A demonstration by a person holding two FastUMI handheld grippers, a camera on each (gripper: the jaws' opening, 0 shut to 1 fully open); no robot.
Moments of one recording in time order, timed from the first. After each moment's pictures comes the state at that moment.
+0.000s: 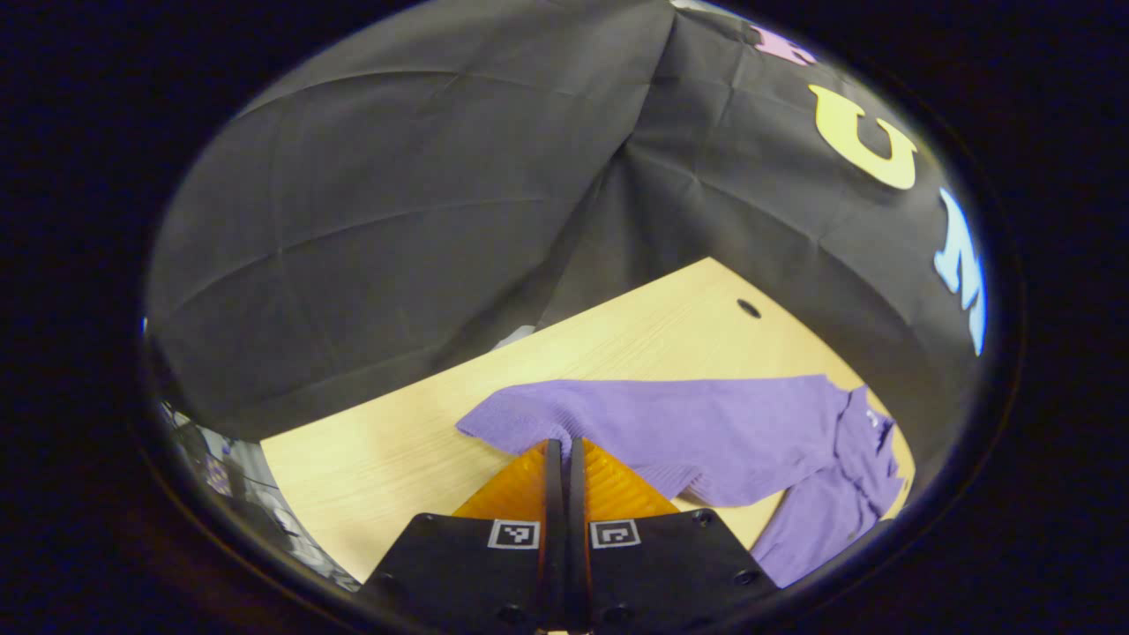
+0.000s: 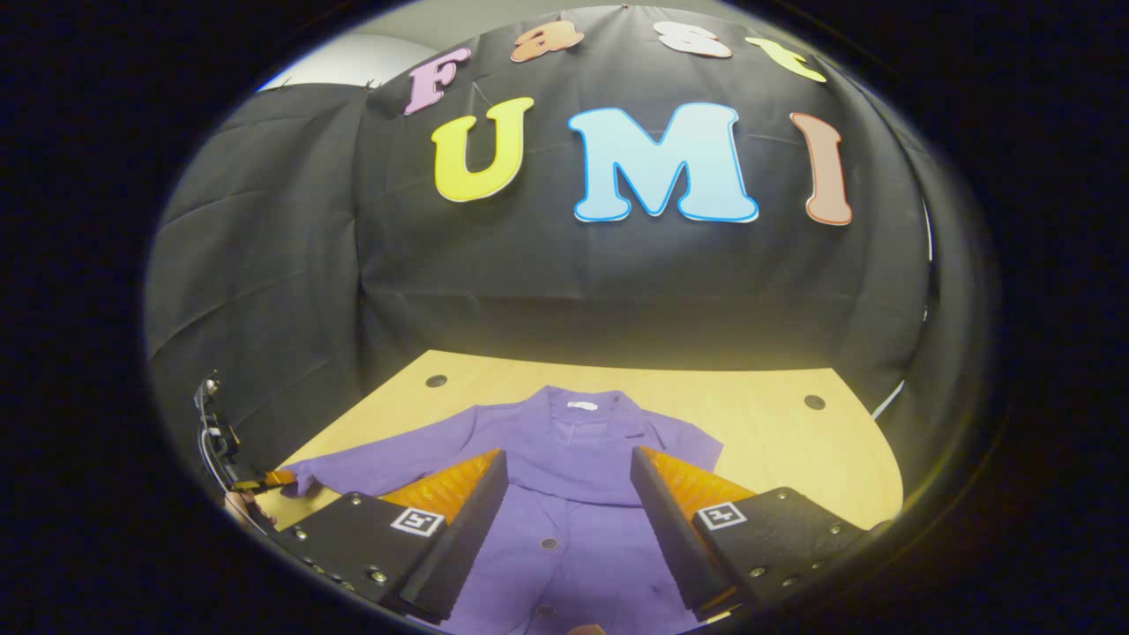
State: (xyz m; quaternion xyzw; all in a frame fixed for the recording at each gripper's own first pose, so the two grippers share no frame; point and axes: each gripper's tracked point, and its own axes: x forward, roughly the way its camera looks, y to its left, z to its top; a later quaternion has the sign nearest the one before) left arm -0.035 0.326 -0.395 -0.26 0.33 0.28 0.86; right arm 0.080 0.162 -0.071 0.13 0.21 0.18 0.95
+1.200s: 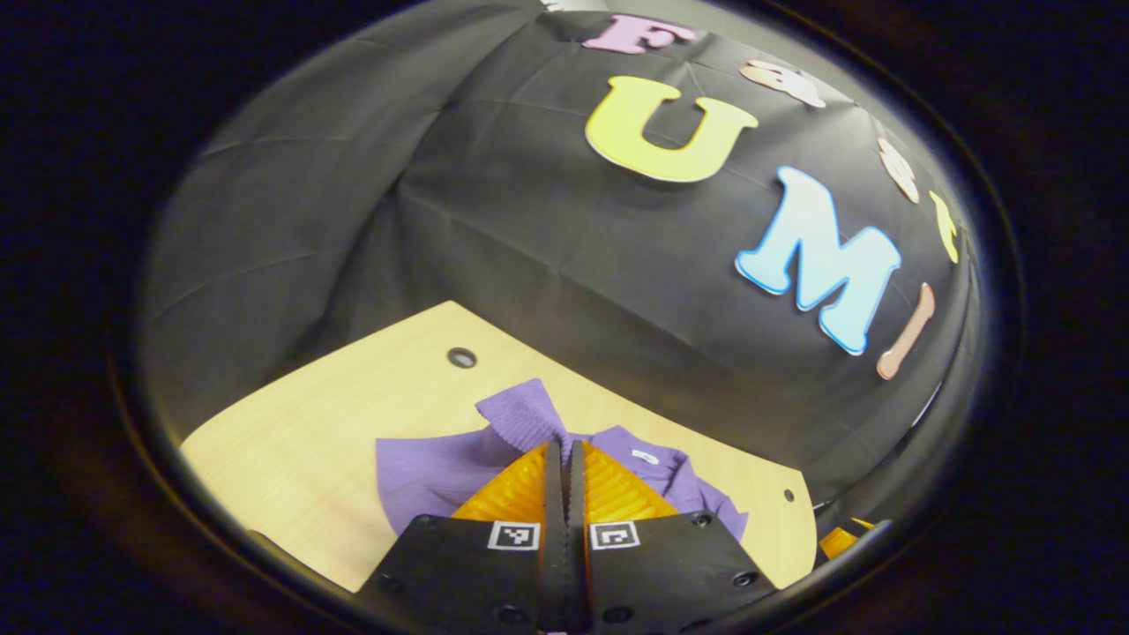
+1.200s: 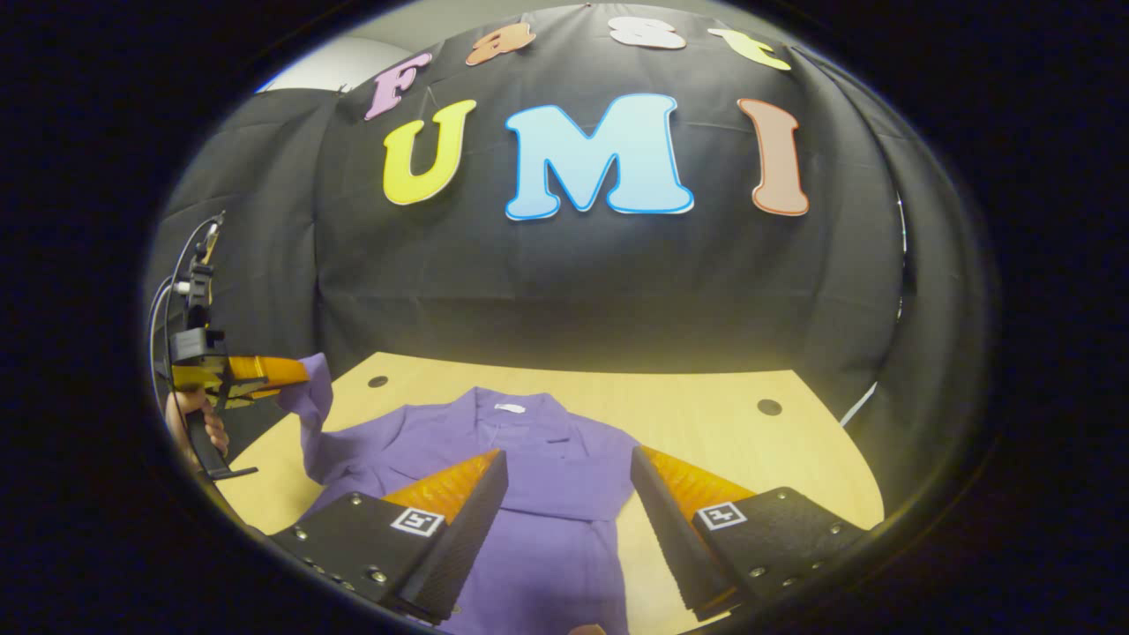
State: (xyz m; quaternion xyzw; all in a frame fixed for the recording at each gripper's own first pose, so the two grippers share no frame) left arm 0.179 0.044 -0.236 -0.26 0.26 0.03 0.93; right arm 0.118 0.072 -0.122 0.12 0.21 0.13 0.96
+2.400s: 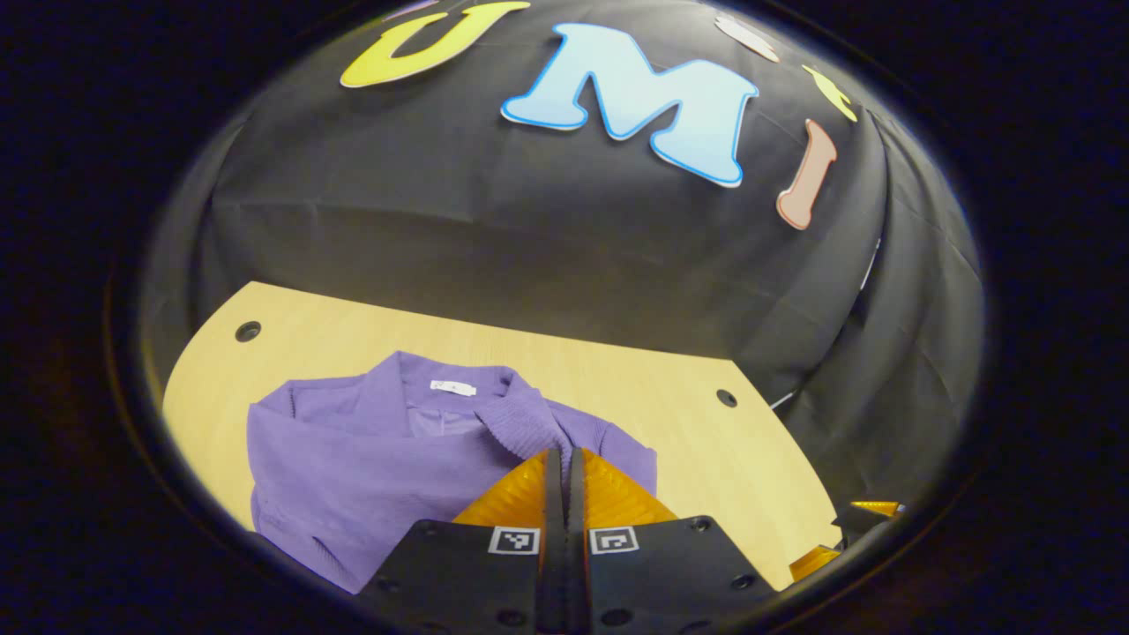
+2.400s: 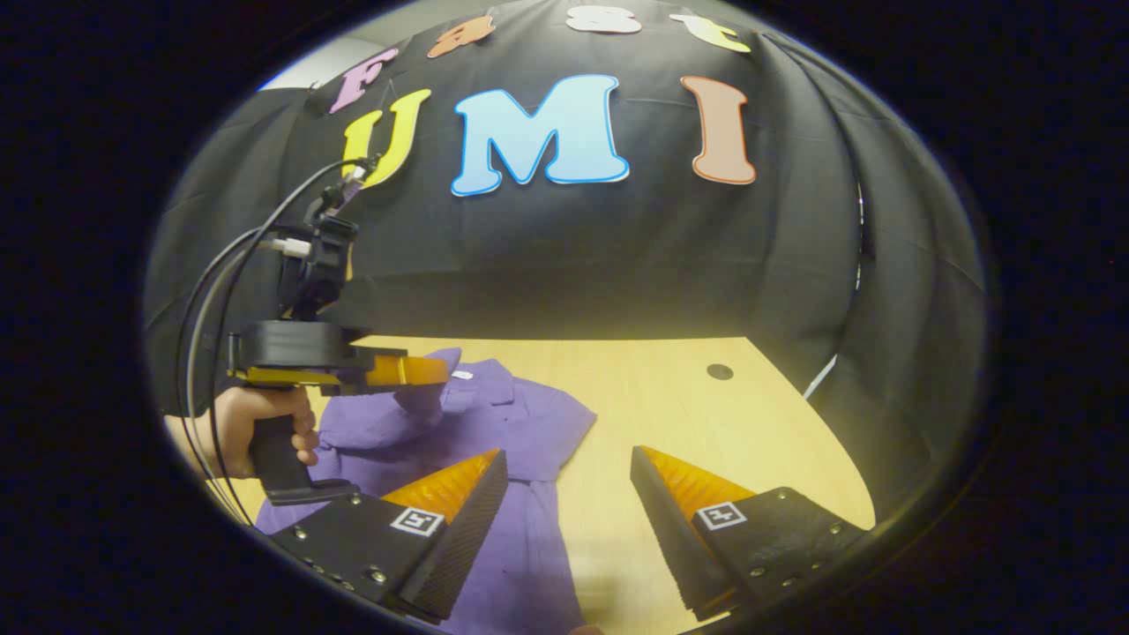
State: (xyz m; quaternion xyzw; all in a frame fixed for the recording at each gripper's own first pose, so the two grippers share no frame) left arm 0.205 -0.233 -0.307 -0.15 0.35 -0.19 0.90; right arm 0.086 0.019 -0.170 0.13 0.25 0.08 0.96
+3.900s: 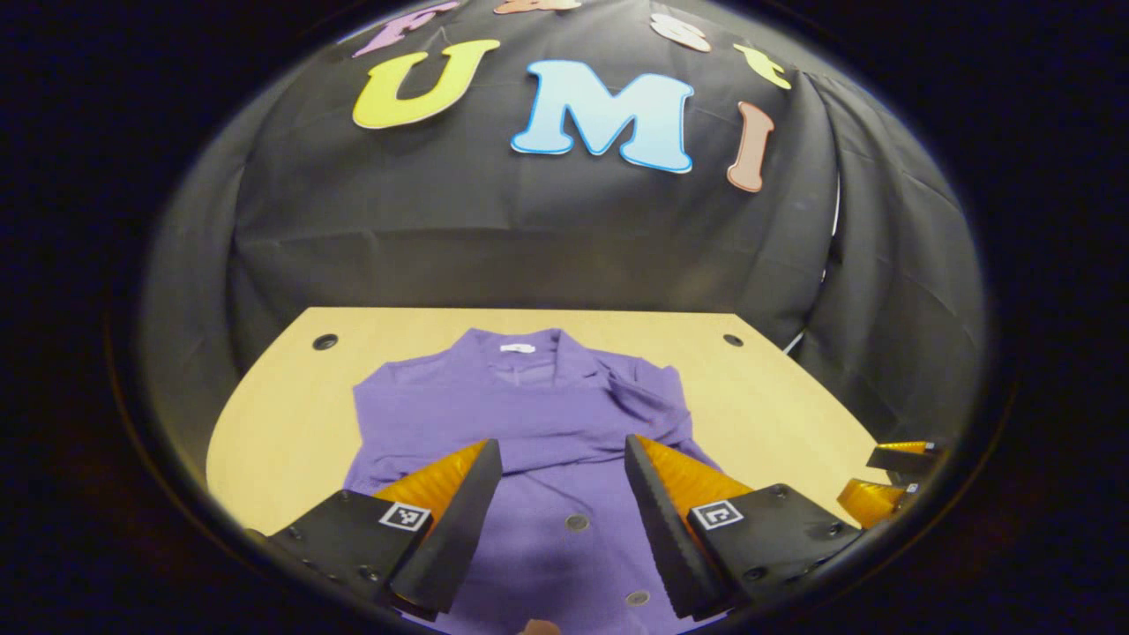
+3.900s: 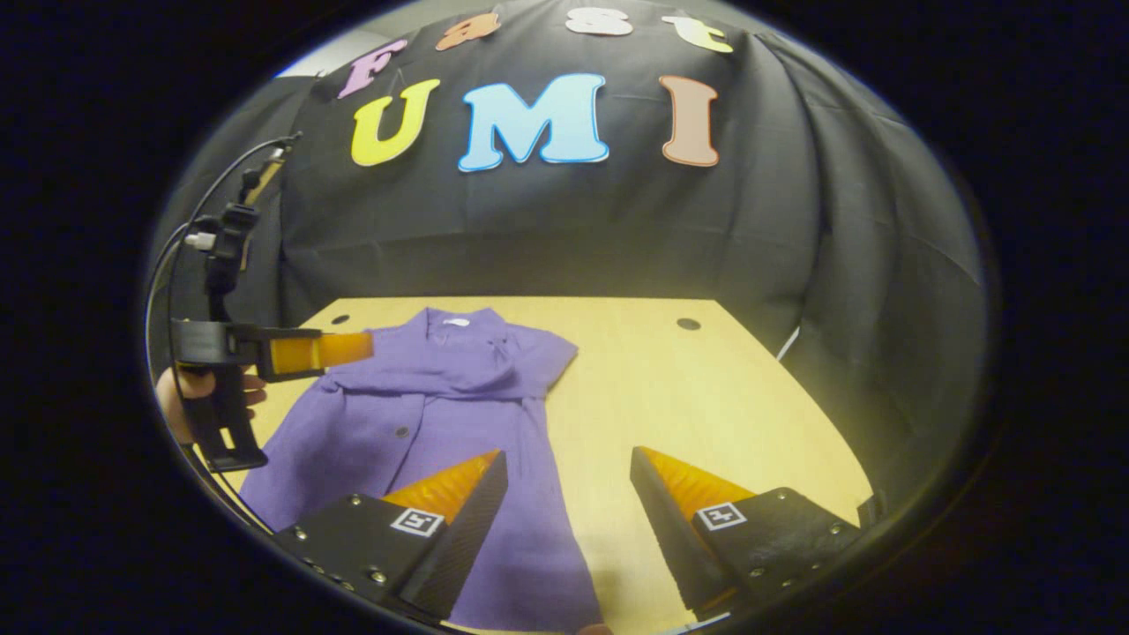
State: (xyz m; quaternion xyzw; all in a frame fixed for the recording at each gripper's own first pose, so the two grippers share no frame) left arm 0.048 -0.110 -0.281 -0.06 0.32 -0.18 0.93; right arm -0.040 0.025 -0.194 0.10 0.29 0.05 0.95
